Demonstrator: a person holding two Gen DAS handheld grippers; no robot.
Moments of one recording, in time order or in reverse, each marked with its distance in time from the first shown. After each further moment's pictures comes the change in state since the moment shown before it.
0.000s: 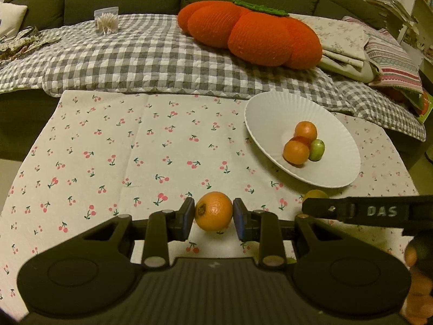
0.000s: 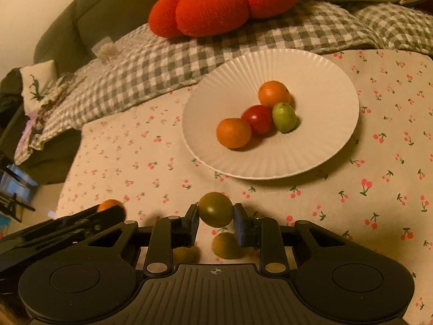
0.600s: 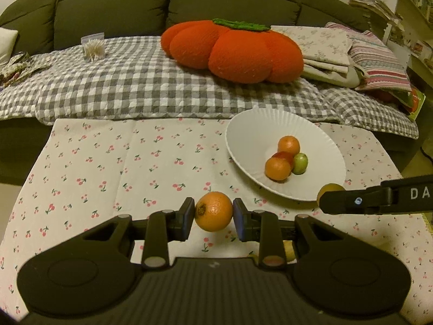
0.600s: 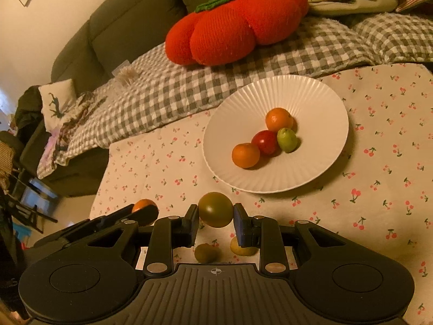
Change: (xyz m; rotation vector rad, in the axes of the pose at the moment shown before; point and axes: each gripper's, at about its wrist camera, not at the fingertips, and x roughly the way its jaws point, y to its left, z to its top) left arm -0.013 -0.022 0.009 0.068 -0.073 -0.012; right arm -0.048 -0.005 0.011 0.037 -0.047 0.070
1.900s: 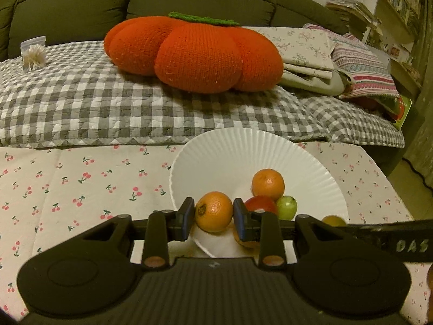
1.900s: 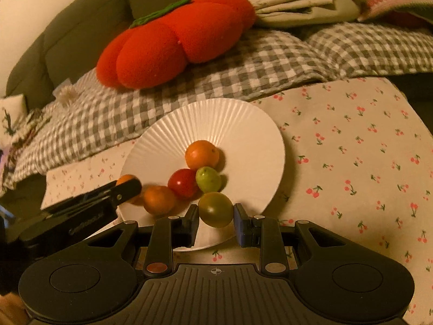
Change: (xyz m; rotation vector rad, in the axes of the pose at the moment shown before) left arm 0.106 -0.029 0.041 0.028 -0.047 -0.153; right arm 0.043 -0.053 0.029 -0.002 -0.076 -0.211
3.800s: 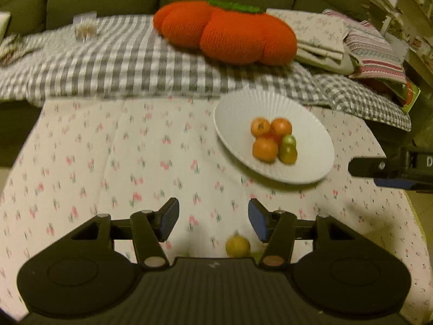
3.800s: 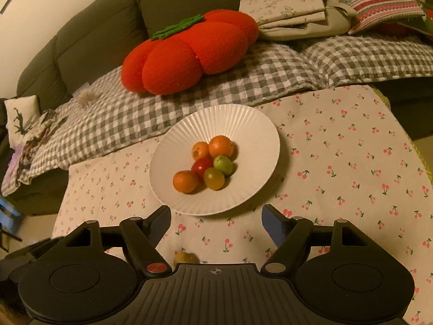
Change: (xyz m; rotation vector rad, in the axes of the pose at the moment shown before) left arm -0.109 0.011 -0.044 -0.078 0.156 0.101; right arm -0.077 0.011 -0.017 0.013 -0.007 0.020
